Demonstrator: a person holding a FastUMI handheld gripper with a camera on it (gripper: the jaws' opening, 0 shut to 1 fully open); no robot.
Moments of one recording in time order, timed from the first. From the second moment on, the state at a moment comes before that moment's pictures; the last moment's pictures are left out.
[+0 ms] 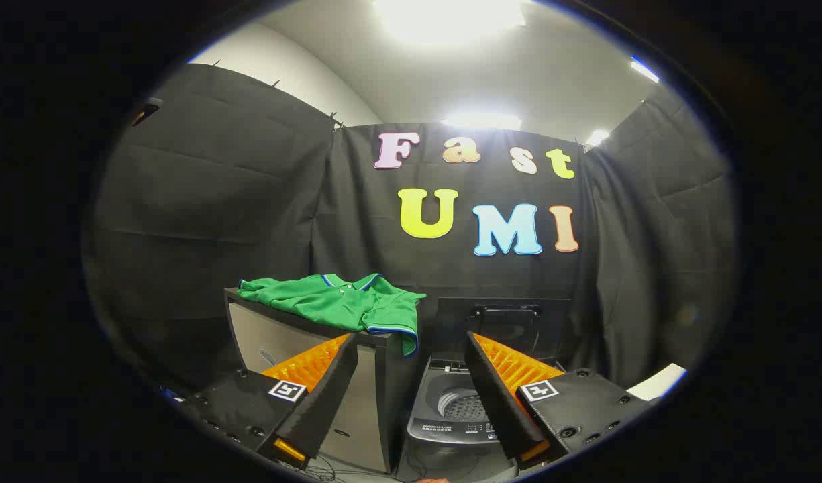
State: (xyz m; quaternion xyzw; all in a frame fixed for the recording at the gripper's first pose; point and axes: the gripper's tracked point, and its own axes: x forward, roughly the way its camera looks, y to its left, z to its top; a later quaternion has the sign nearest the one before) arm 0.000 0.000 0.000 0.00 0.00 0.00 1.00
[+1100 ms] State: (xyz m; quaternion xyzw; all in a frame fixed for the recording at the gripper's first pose) arm 0.002 -0.015 0.005 0.00 0.00 -0.02 1.00
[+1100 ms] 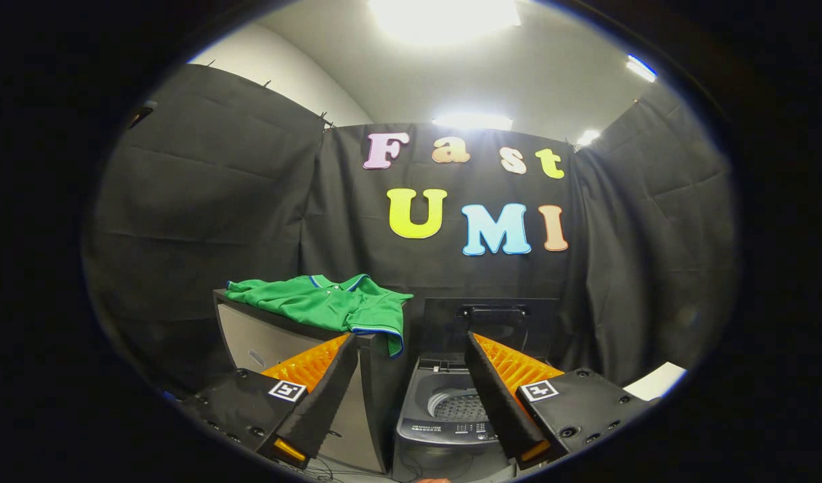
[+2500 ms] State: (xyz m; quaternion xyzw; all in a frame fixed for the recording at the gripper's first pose) arm 0.161 0.063 0.130 -0.02 0.00 0.06 1.00
